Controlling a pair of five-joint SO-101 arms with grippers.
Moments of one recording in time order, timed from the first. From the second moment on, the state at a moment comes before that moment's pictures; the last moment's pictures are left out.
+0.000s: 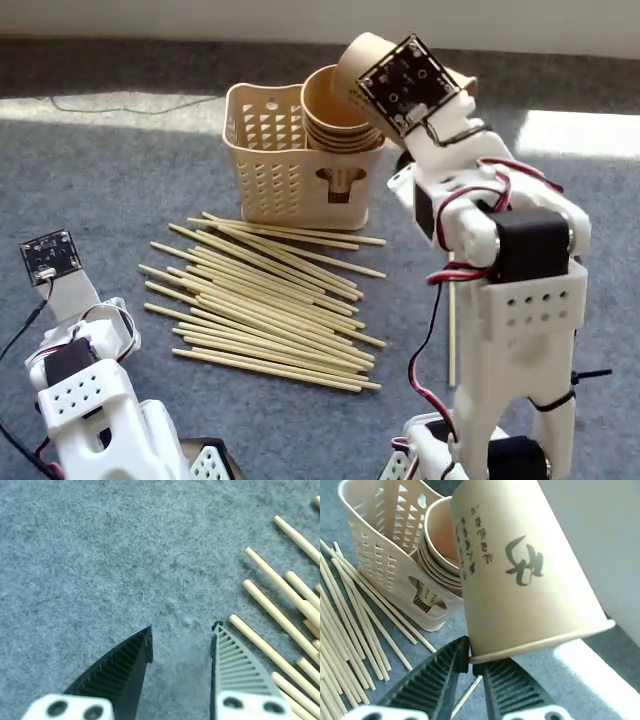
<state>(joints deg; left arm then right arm) -37.7 -61.1 78.4 50.4 0.2 -12.8 -25.4 -13.1 84.0 38.3</state>
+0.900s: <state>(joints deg) -37.7 -61.1 78.4 50.4 0.2 -12.5 -19.2 -18.2 82.7 43.0</state>
